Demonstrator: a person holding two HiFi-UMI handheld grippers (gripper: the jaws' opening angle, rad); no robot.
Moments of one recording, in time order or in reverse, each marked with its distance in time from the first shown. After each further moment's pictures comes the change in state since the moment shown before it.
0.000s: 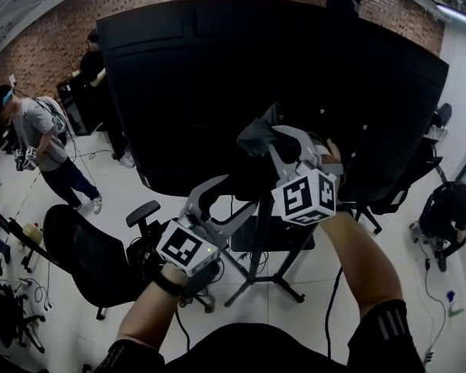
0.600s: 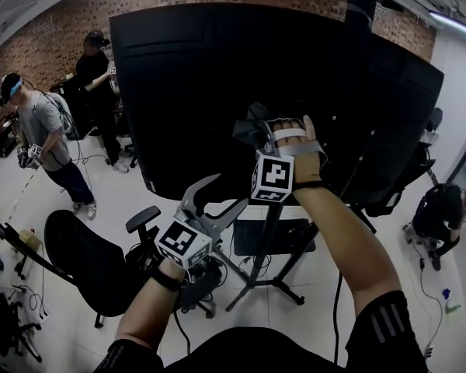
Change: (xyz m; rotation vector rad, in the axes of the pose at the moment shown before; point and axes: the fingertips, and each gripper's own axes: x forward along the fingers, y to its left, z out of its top) left arm -0.044 0.054 -0.018 -0.067 0.007 0.012; right arm 0.101 0.042 -0.001 -0.582 0.338 0.029
